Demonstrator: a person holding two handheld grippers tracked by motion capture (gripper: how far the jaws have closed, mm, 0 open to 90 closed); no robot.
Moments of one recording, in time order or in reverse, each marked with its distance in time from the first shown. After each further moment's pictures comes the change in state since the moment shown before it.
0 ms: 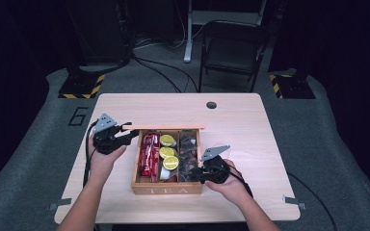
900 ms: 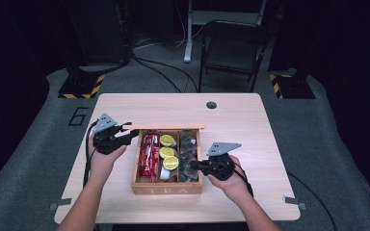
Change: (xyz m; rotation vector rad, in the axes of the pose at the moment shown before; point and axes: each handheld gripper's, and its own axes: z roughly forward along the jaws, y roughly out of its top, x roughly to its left) left arm 0.000 0.000 0.000 -0.004 0.004 -0.003; right arm 0.006 0.013 -0.028 -0.209 -0.032 -0.010
